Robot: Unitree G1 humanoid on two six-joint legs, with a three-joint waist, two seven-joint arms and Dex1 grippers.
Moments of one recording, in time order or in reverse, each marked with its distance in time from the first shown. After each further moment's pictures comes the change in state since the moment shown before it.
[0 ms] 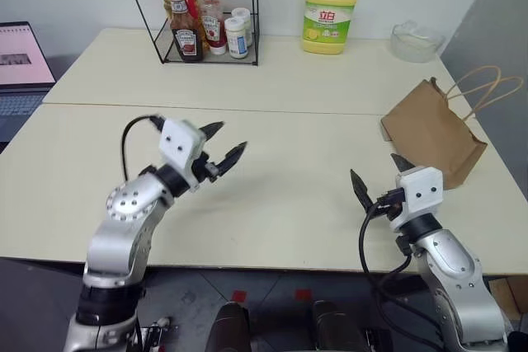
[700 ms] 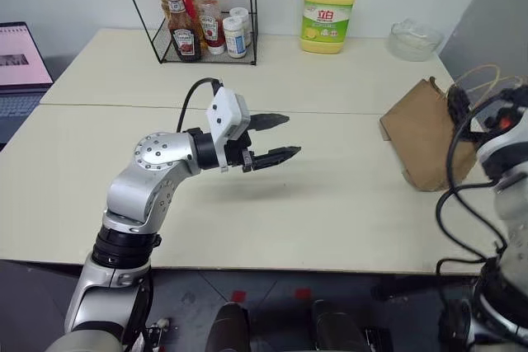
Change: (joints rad) left arm -0.261 0.020 -0.149 0.126 -0.097 0.053 -0.276; right arm -0.625 -0.115 -0.552 -0.009 0.298 0.798 -0.158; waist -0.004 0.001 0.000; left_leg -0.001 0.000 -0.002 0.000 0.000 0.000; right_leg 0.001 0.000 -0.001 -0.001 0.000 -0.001
